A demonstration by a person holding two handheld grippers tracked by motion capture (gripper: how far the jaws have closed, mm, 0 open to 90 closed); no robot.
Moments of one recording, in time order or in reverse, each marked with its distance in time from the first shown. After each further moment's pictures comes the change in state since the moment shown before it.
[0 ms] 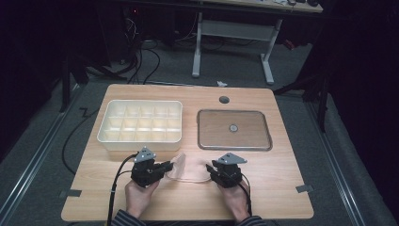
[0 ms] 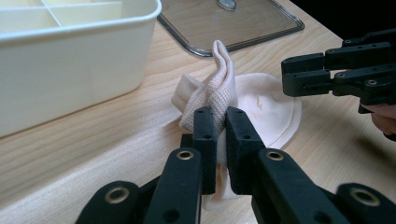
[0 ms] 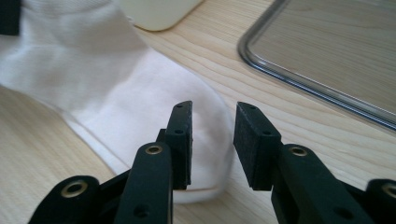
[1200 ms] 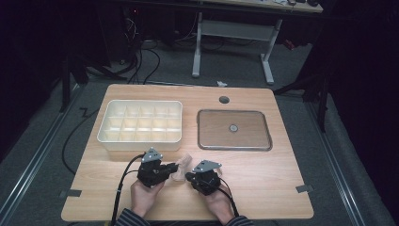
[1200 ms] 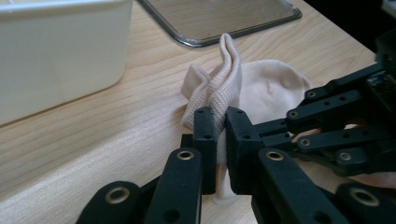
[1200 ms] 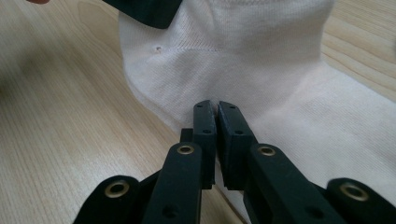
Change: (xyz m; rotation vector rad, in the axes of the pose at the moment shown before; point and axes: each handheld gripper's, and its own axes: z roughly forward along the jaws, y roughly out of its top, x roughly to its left) left arm -0.005 -0.002 0.016 0.026 -0.028 0.011; right arm 0.052 -0.001 0.038 0.058 0.209 -0.140
